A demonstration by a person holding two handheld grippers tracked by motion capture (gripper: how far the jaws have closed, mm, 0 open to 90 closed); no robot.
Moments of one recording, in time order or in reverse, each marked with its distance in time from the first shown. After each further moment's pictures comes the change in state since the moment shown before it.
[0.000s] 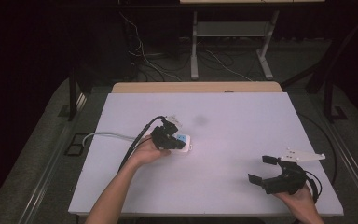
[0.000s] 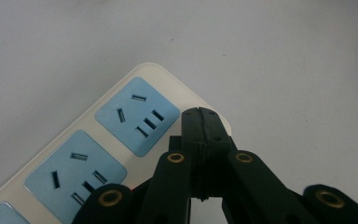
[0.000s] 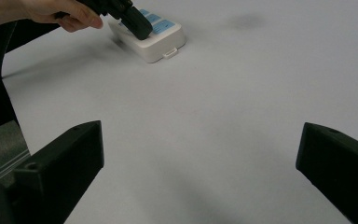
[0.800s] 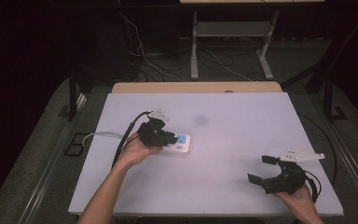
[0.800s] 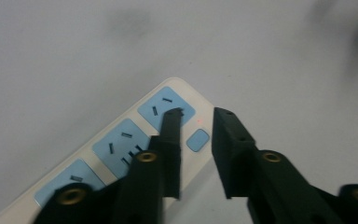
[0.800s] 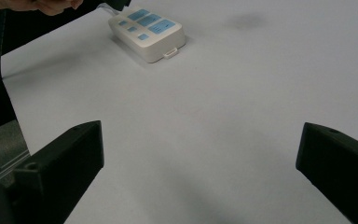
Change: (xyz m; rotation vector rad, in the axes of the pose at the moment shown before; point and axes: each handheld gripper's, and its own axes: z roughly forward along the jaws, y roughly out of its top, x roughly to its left) left arm -0.002 -0.012 -0.051 -0.135 0.055 -0.048; right arm 0.000 0.001 0.001 0.000 0.002 0.000
